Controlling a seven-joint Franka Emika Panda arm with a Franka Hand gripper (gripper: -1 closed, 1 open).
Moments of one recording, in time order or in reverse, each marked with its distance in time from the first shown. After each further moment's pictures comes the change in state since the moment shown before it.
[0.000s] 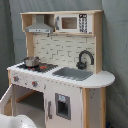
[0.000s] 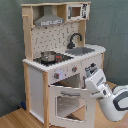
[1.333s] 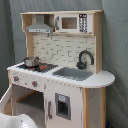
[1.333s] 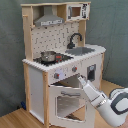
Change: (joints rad) arm -0.065 -0.001 0.055 0.053 0.073 0.220 0.349
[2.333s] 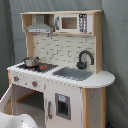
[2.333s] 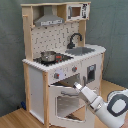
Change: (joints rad) arm -0.063 0.000 0.050 0.014 0.050 0.136 0.317
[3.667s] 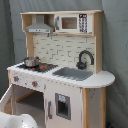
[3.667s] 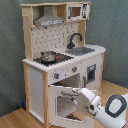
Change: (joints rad) arm -0.040 0.000 0.040 -0.009 0.207 0.171 0.340
